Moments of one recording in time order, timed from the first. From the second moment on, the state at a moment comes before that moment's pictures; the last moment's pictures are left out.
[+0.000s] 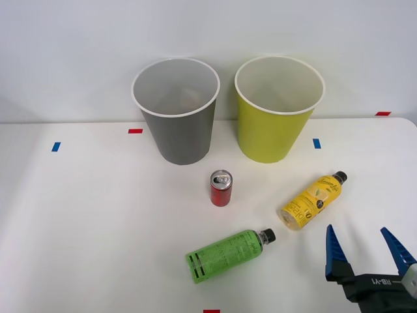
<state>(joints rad) 0.84 -0.18 0.11 -2.10 0.14 -0.35 1.16</state>
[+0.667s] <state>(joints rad) 0.96 -0.20 0.19 -1.96 -0.03 -0.63 1.56</state>
